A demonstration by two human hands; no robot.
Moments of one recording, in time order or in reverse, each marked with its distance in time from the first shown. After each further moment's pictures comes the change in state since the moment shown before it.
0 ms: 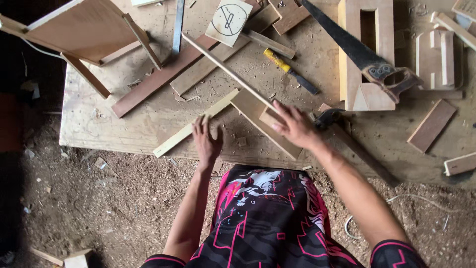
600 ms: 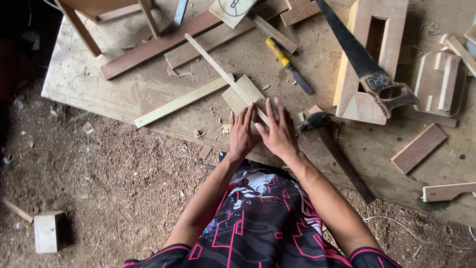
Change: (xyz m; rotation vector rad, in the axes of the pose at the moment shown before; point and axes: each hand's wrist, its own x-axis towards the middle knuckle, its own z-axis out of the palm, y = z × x) left_hand -0.031 0.160 0.062 -0.044 -0.052 0.116; right_hand -0.028 -0.010 0.030 0.041 0.441 -0.191
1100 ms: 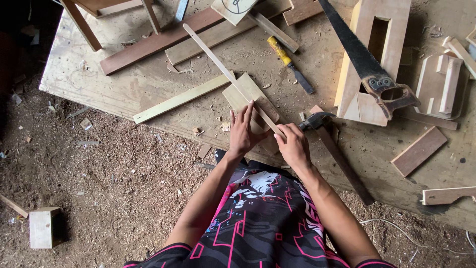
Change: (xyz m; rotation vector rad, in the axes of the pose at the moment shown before) left_hand 0.000 0.007 -0.007 -0.205 -0.034 -0.117; right_hand -0.035 0.000 -0.042 0.159 -0.013 0.178
